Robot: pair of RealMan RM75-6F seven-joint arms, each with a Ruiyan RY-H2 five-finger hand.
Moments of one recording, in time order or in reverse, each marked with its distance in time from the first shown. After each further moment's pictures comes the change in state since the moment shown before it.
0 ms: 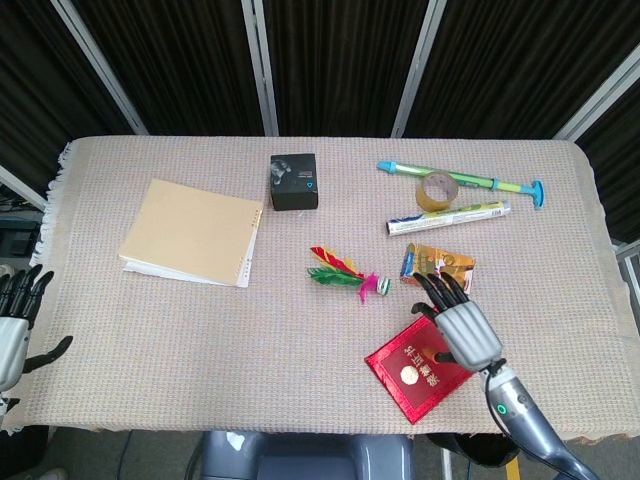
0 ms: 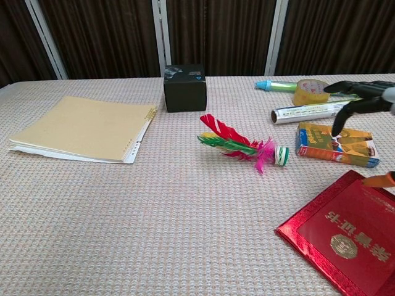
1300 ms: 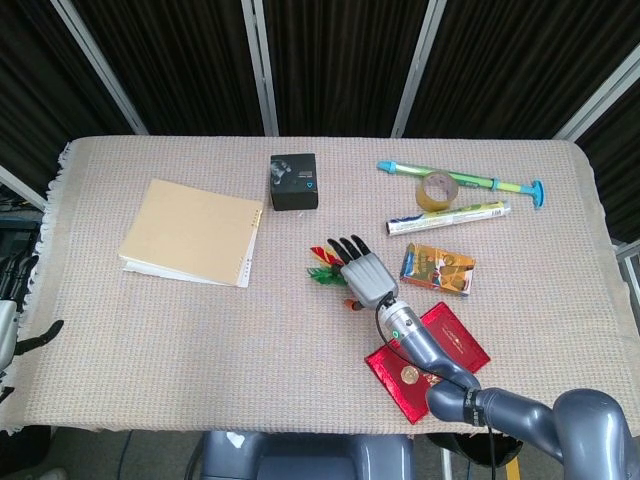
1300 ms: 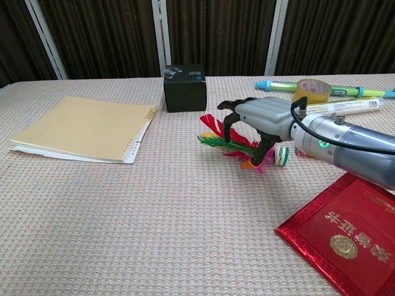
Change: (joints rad) left arm -0.036 0.000 -0.057 0.021 -0.110 -0.083 -0.034; right arm 0.433 -0.455 0.163 0.491 0.290 -0.340 -0.101
